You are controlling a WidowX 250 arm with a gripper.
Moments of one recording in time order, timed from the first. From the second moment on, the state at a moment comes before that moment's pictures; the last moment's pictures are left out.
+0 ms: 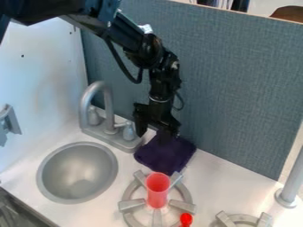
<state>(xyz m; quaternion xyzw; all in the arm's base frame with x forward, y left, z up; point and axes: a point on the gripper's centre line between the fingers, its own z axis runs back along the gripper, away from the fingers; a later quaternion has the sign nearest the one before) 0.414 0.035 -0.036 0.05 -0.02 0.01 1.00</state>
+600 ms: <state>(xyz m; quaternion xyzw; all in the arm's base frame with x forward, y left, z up) 0.419 0.047 -0.074 0.09 -0.01 0.02 1.00</state>
